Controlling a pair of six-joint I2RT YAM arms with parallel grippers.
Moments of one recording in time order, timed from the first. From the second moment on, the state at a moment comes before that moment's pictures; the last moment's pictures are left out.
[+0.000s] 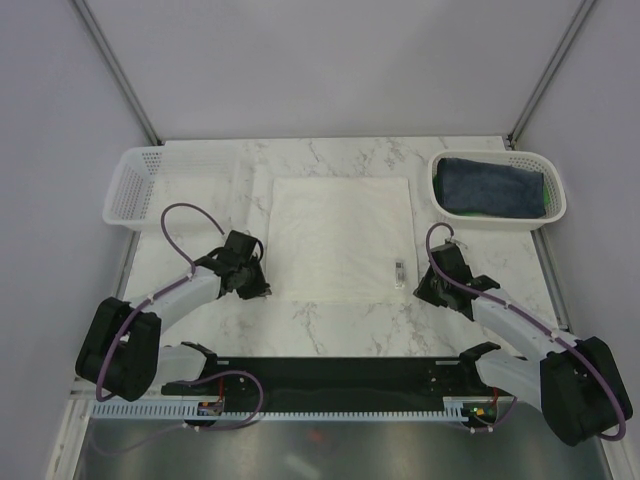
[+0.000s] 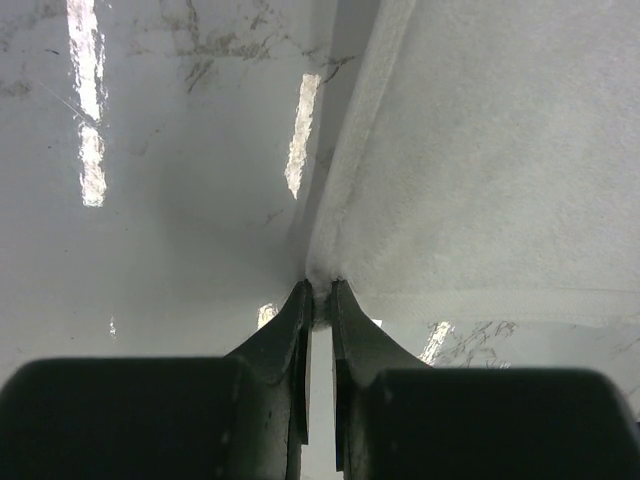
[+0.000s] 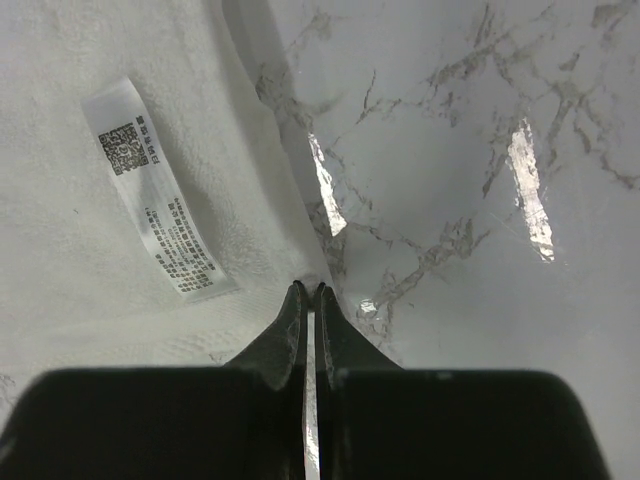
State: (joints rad) left arm -0.40 1.28 0.57 -0.39 0.03 -0.70; right arm 0.37 1.06 0.43 -0.35 0.10 0.80
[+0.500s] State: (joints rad) left arm -0.40 1.20 0.93 -0.58 -0.05 -0.68; right arm 0.36 1.01 0.82 -0.50 0.10 0.72
